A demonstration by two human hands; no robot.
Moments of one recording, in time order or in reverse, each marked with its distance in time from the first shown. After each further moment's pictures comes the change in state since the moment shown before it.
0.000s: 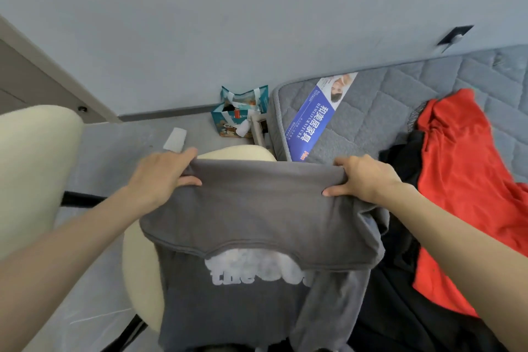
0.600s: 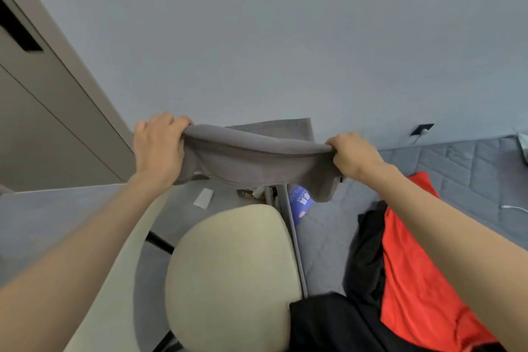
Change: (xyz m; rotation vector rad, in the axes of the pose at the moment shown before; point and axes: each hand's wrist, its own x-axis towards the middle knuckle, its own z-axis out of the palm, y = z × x) left_hand -0.101 0.035 -0.252 0.144 0.806 -0.262; right_hand -0.133 -0.065 -0.233 0.055 0.446 -0.119
